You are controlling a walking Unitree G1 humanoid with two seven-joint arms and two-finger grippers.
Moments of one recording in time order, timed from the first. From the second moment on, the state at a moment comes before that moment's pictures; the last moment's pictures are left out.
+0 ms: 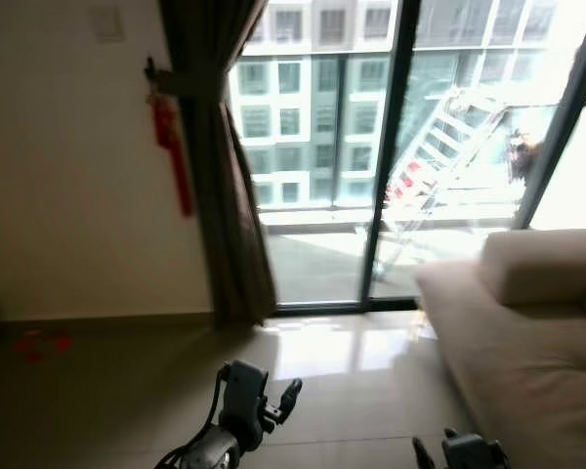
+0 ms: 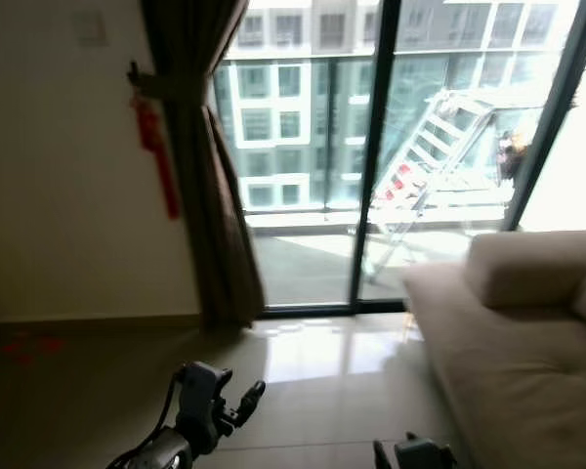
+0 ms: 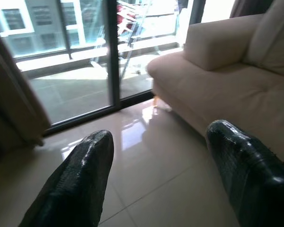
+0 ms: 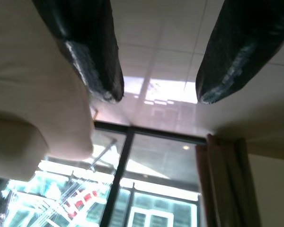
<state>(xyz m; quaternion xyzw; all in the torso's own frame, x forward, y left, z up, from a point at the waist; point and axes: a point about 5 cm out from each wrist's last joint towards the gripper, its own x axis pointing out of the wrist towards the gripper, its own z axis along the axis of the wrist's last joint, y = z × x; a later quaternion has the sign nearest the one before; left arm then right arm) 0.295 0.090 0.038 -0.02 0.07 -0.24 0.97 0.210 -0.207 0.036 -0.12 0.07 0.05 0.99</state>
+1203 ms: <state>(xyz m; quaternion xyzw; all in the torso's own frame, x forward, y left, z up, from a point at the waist) 0.293 0.096 0.034 -0.02 0.08 -0.24 0.97 0.202 -0.204 0.029 -0.12 0.09 0.04 0.99</state>
